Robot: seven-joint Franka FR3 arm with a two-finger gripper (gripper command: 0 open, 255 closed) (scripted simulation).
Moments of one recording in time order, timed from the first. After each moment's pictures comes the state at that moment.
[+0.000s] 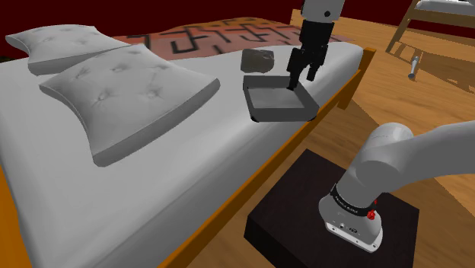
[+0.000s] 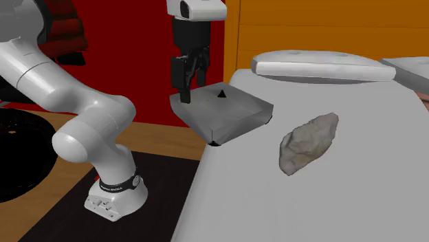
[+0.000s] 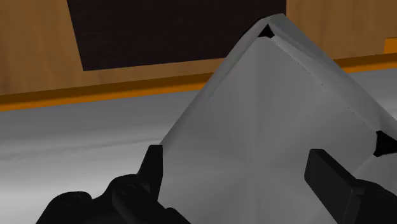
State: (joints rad) arm -0.01 -0.81 0.02 -2.32 0.07 1.47 0.13
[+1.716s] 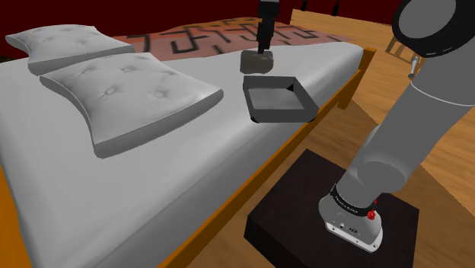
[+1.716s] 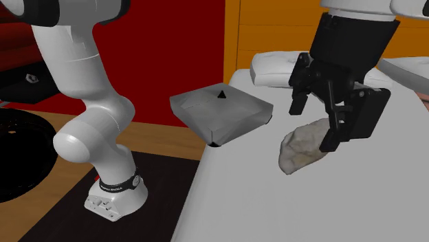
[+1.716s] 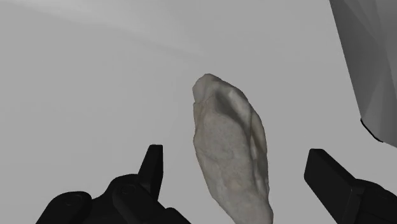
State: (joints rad) arm 0.03 -0.03 -0.26 -1.61 0.03 1.50 -0.56
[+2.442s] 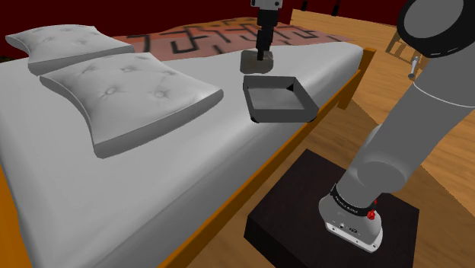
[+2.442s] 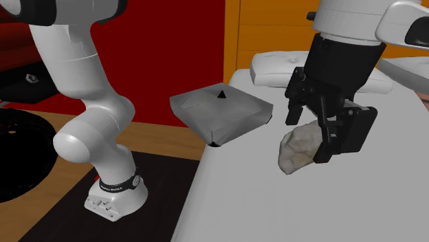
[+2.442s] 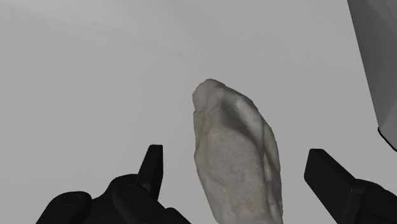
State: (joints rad) arm 0.04 -0.05 -0.25 -1.69 0.03 1.56 -0.56
